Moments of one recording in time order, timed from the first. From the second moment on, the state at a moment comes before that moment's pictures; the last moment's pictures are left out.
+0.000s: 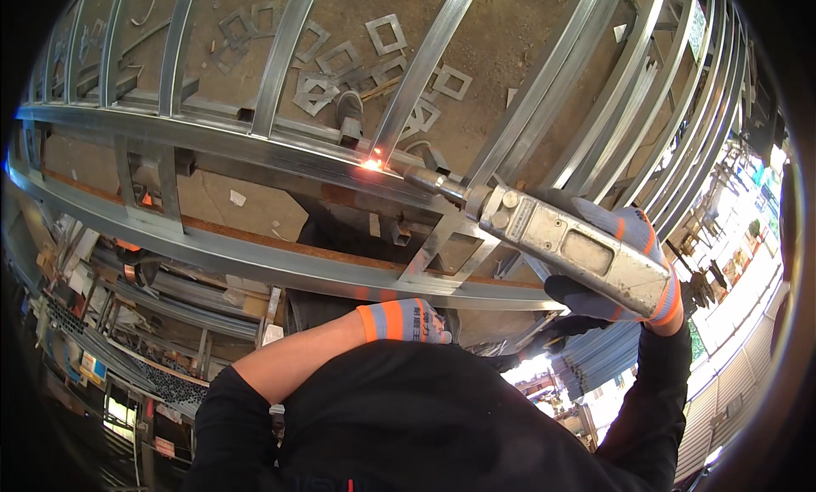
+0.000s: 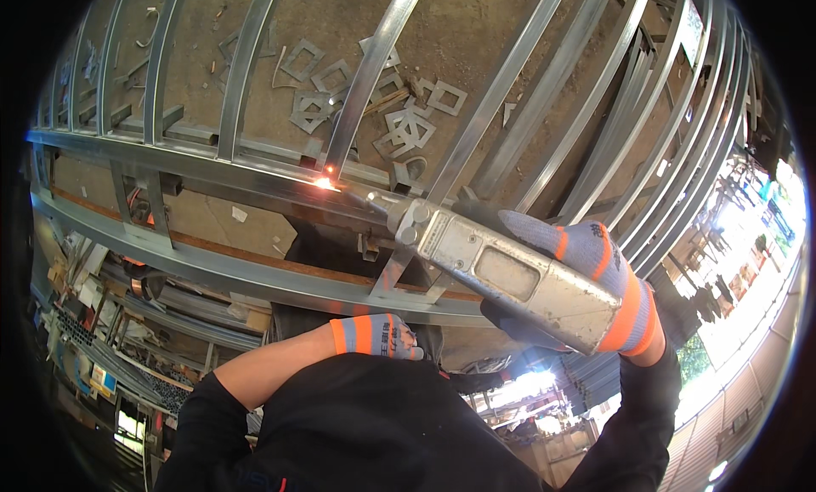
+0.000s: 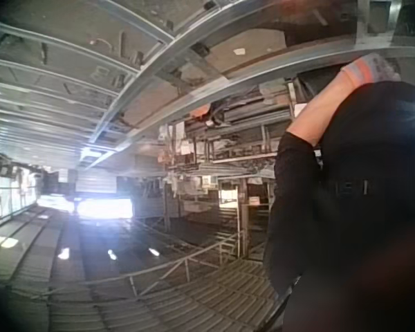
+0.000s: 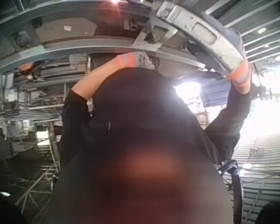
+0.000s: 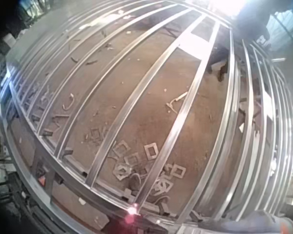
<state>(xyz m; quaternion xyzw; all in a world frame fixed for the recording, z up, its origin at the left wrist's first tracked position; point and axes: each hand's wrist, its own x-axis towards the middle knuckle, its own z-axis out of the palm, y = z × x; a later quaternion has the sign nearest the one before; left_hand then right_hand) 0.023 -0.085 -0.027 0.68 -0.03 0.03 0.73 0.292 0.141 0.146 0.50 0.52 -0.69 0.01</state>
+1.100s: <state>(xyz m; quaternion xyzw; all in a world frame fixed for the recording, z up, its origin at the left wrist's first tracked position) 0.025 -0.078 -0.022 0.71 -0.04 -0.01 0.70 0.284 0.130 0.128 0.47 0.59 -0.66 -0.03</state>
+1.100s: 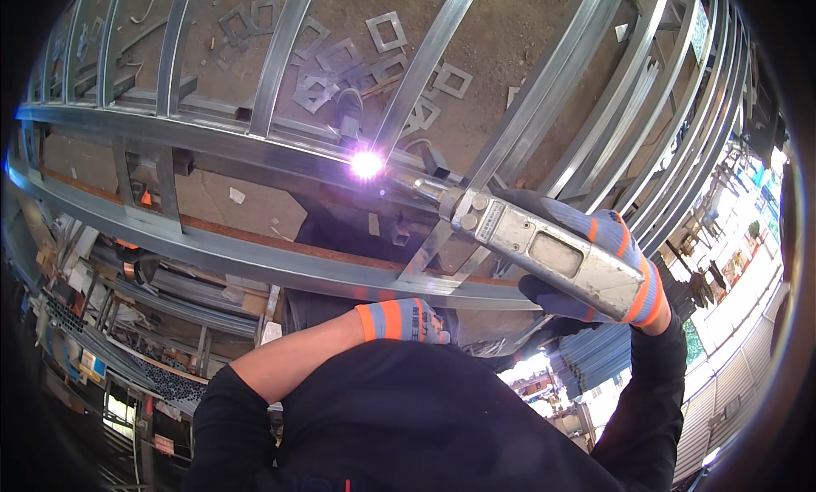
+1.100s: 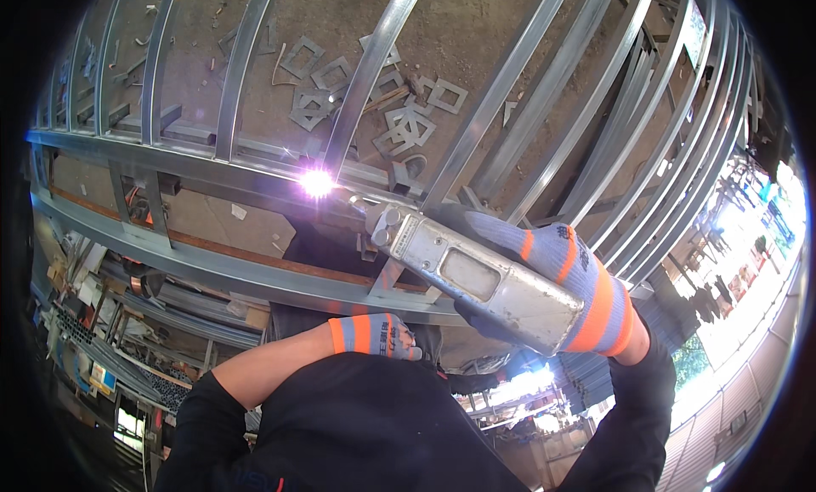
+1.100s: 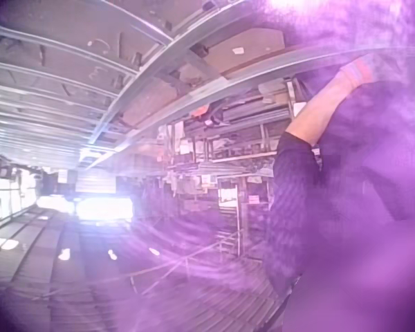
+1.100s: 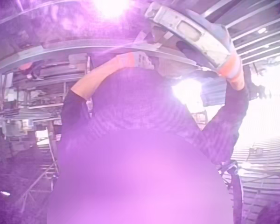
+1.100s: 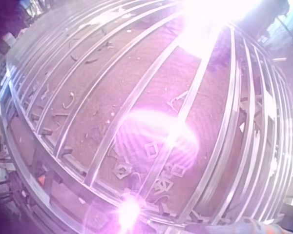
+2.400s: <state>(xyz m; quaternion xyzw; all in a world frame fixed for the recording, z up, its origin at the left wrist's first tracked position) 0.023 -0.092 -0.030 0.70 -0.03 0.04 0.71 0.276 0.142 0.137 0.49 0.58 -0.65 0.02</state>
